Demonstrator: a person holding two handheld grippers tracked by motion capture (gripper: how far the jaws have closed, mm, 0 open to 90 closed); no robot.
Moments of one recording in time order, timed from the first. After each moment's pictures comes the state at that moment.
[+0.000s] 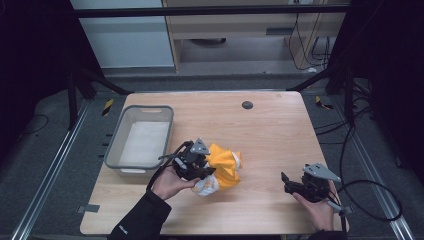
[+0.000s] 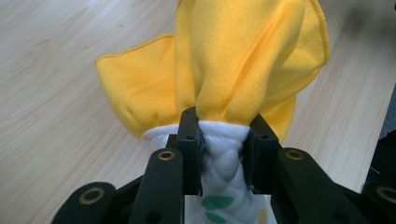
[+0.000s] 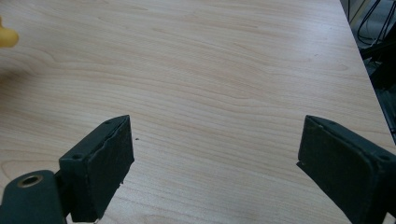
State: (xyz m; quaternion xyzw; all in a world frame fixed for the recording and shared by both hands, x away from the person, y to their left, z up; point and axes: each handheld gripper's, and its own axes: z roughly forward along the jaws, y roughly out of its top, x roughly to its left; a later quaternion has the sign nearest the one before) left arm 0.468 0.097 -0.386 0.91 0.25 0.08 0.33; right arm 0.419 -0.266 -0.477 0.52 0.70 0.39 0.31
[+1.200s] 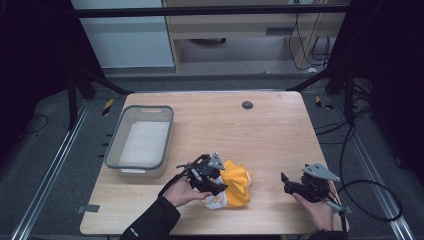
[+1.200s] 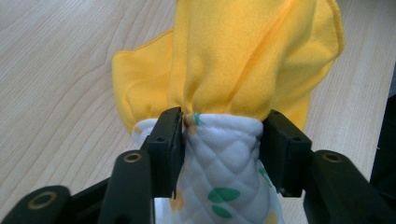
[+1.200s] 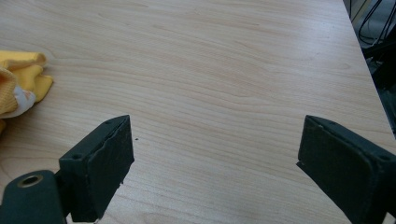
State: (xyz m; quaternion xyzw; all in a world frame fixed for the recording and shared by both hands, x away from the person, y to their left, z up) left arm 0.461 0.067 -0.427 0.93 0.20 0.05 0.30; right arm 0.419 -0.265 -0.478 0.52 0.70 0.38 0.31
